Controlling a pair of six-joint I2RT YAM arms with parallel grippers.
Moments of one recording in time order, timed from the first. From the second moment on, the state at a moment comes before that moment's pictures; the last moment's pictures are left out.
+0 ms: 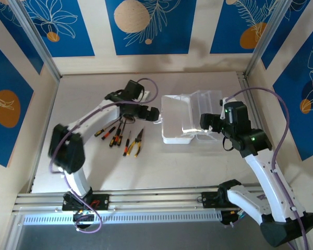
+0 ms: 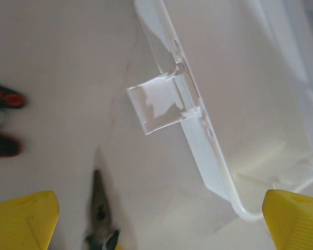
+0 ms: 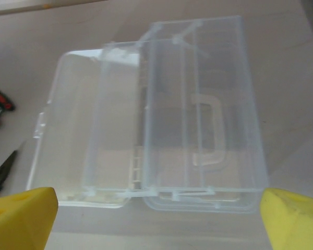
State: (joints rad) left arm -0.57 1.70 1.46 -0.75 0.16 -0.26; right arm 0.32 0.90 1.06 -0.88 0.13 0.29
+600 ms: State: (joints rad) left arm -0.58 1.54 1.01 -0.81 0.02 -0.27; right arm 0.36 0.97 1.02 -0.79 -0.02 0.27
